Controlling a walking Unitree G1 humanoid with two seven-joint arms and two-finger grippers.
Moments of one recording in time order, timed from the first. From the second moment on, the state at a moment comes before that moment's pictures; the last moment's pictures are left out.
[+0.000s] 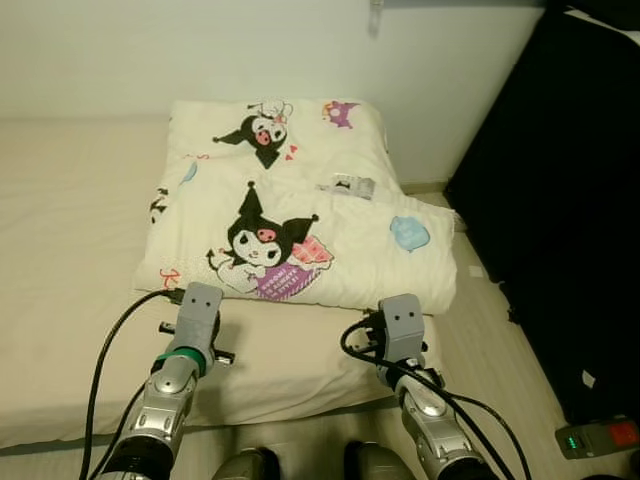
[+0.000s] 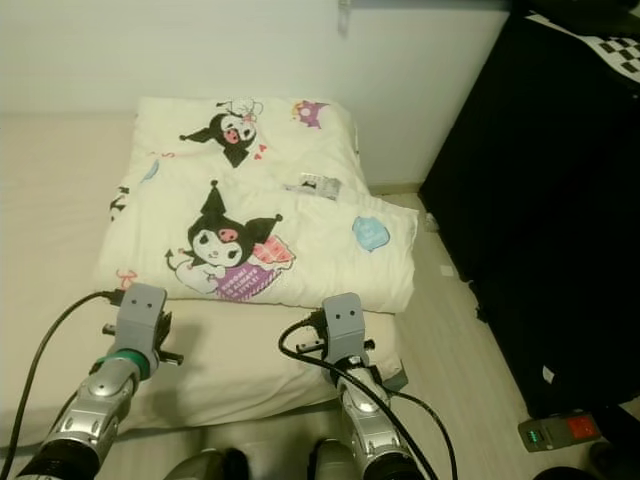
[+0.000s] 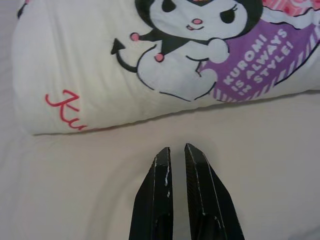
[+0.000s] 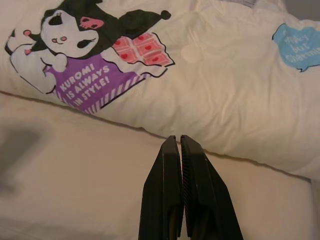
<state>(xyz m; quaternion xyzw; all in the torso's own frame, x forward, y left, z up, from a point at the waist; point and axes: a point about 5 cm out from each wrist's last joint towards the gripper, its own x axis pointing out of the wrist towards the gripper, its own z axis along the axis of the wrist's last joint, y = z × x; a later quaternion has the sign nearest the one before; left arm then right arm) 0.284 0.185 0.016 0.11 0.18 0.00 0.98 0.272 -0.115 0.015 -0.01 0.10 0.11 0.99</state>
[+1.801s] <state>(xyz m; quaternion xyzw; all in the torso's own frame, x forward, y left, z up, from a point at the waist) 0.280 0.183 0.017 0.11 0.16 -0.03 0.98 0.285 -0.109 0.049 -0.01 0.01 0.14 0.99</state>
